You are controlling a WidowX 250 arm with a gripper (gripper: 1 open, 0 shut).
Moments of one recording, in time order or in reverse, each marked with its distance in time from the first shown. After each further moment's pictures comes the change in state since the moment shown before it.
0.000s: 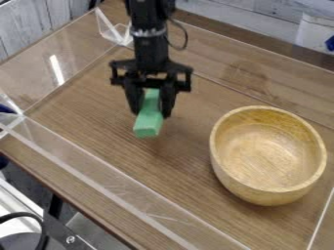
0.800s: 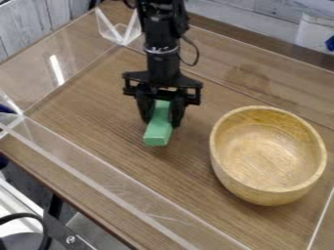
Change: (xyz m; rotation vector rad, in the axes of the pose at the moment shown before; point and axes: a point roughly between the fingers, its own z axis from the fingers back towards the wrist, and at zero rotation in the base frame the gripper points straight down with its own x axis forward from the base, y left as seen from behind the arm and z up) arm 0.011 -0.008 -0.016 0.018 -0.019 -0.038
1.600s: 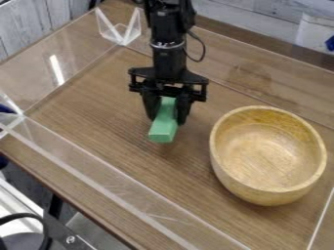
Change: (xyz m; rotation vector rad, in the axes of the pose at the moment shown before) arm 0.002 -0.007 0.004 -0.011 0.005 -0.030
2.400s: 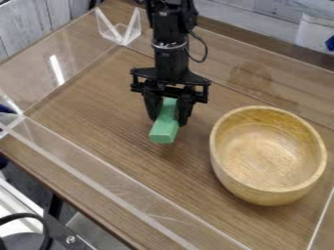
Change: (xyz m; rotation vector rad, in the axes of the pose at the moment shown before) arm 0.000 -0.002 0.000 -0.002 -0.003 -0.020
